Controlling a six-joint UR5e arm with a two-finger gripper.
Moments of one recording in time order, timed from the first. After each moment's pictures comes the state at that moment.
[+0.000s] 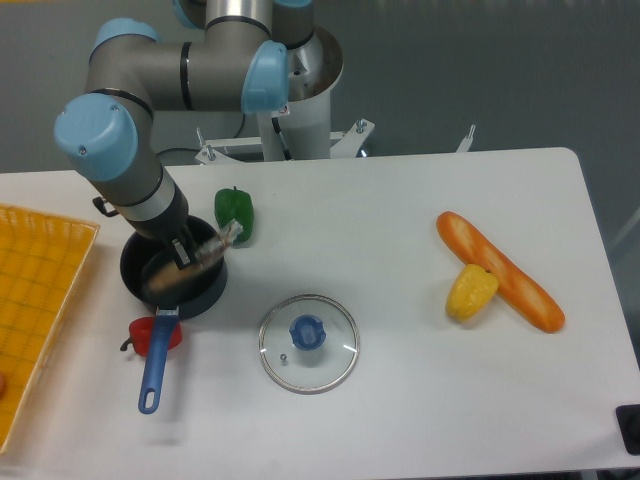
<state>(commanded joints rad) 2.03 -1.85 -1.55 -1.37 1.68 1.10</state>
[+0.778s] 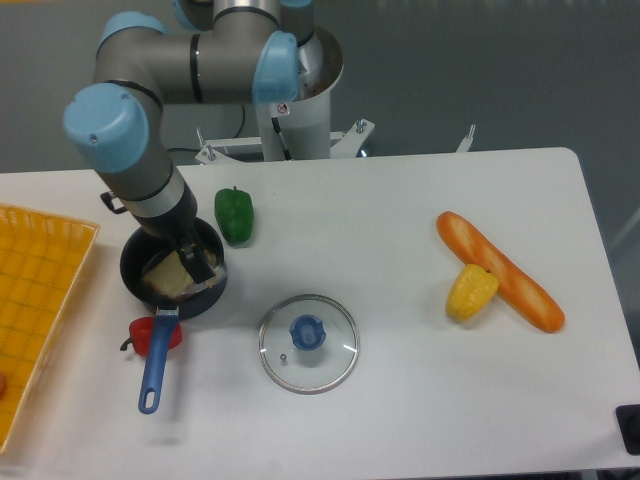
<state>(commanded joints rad) 2.15 -1.80 -1.54 -1.37 1.66 1.24</state>
